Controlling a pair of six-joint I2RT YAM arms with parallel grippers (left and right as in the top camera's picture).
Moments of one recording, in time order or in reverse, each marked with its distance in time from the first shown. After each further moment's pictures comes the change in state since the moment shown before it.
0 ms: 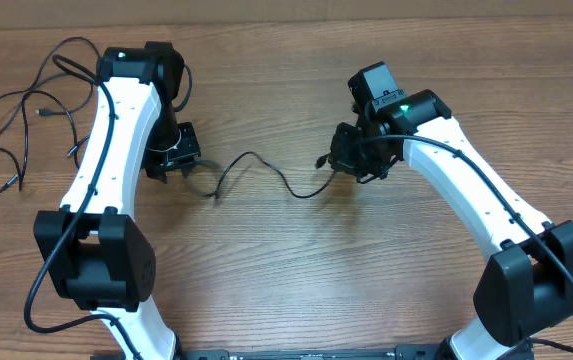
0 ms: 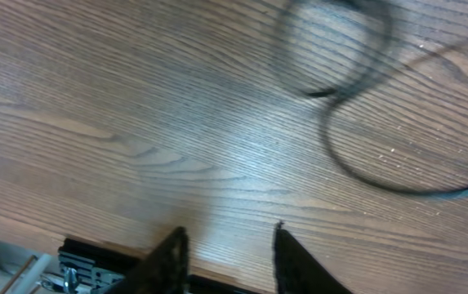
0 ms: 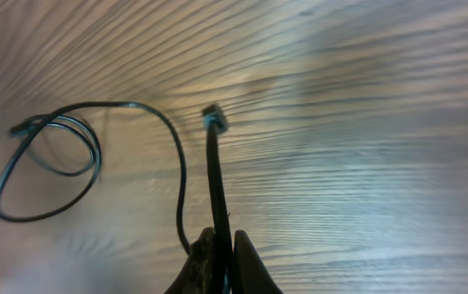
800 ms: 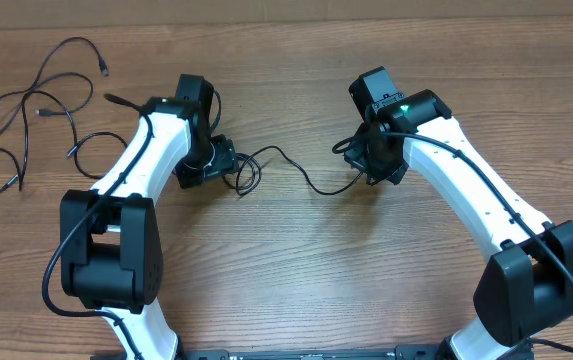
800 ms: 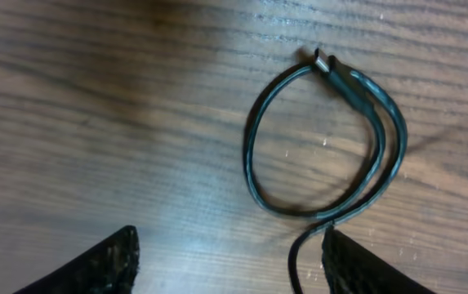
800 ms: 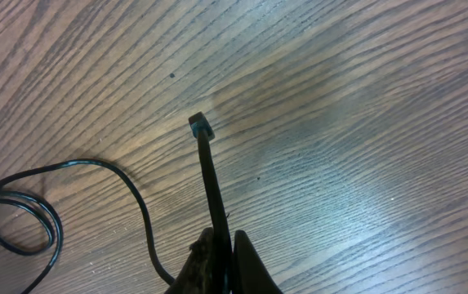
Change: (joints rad) left arm -0.064 0.000 -0.396 0.632 0.140 -0.016; right arm 0.000 0.000 0.000 -0.077 0.265 0.208
